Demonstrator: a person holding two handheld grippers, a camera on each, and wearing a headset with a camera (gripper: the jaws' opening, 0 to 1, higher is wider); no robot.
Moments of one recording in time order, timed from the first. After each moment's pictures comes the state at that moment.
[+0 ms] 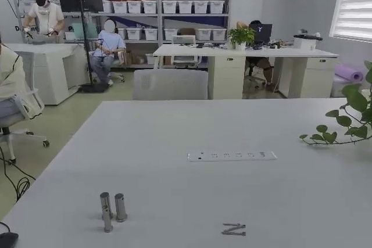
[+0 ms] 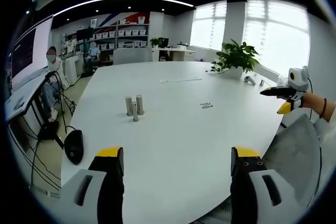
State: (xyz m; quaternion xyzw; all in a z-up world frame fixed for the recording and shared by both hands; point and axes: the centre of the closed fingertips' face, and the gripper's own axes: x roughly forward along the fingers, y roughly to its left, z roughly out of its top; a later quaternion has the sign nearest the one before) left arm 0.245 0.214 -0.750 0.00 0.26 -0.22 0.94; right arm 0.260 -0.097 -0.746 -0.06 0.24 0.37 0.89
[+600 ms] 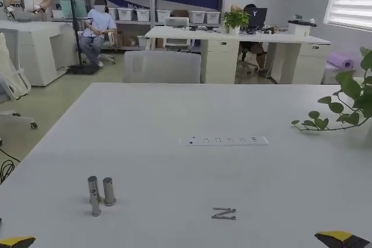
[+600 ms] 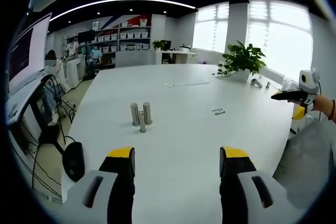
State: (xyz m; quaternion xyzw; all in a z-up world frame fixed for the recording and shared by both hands) left arm 0.299 0.220 -0.759 0.00 0.24 -0.22 0.95; right arm 0.269 -0.085 -0.746 -0.06 0.24 0.38 0.89
